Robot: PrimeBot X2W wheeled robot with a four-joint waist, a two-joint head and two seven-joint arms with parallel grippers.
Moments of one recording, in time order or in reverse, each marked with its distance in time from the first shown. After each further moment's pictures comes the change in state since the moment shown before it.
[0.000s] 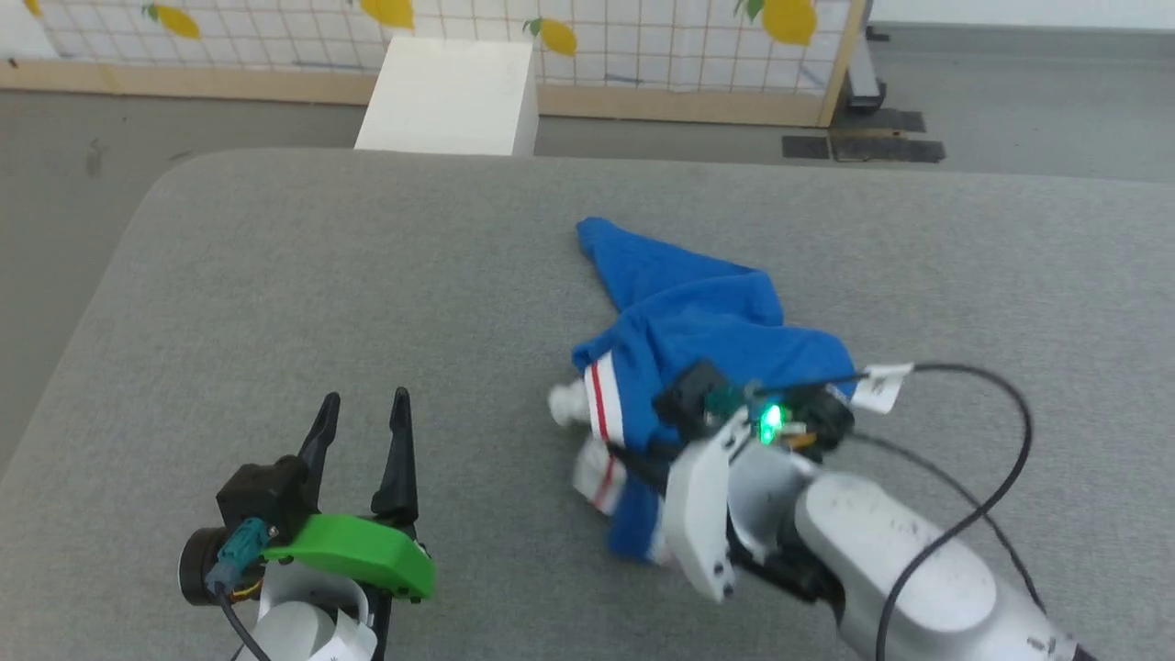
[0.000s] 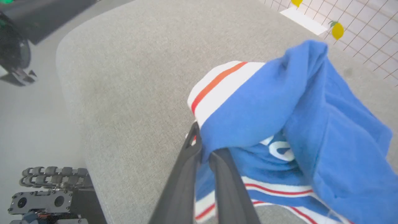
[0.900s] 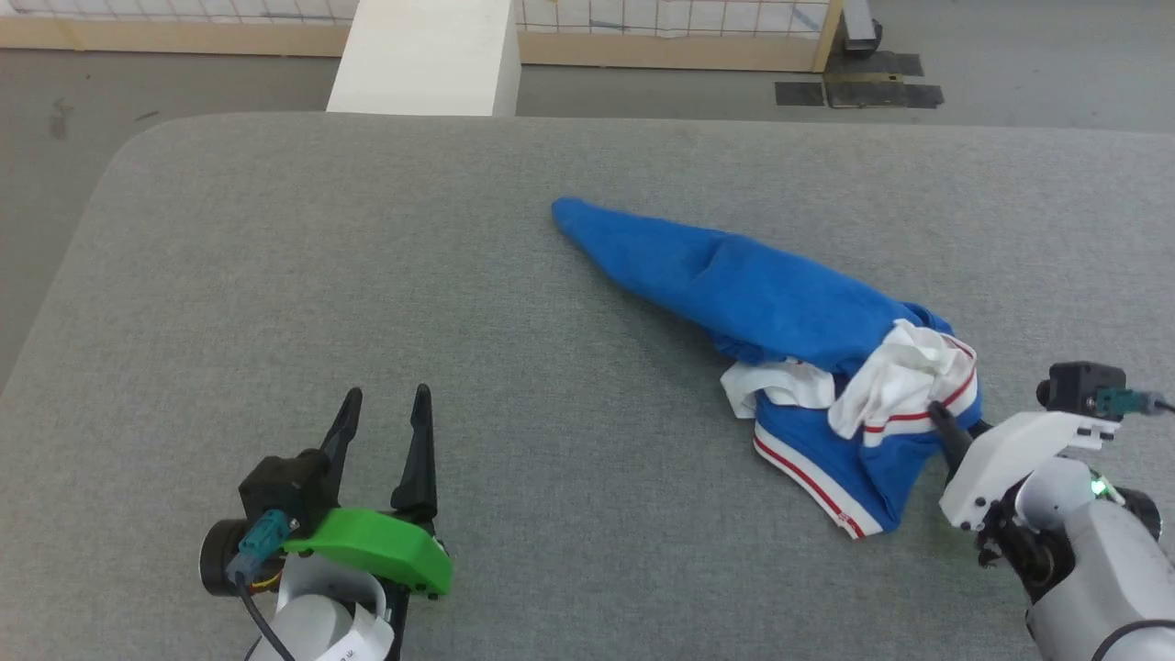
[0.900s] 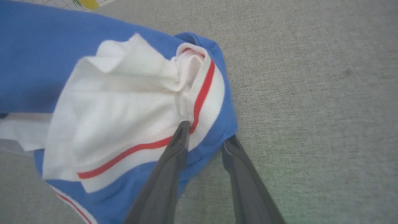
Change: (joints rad) left arm -0.020 -0.014 -0.027 0.020 0.000 -0.007 0.001; right arm 0.130 0.003 -0.839 0.383 -0.064 0.000 -0.186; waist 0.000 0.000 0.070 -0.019
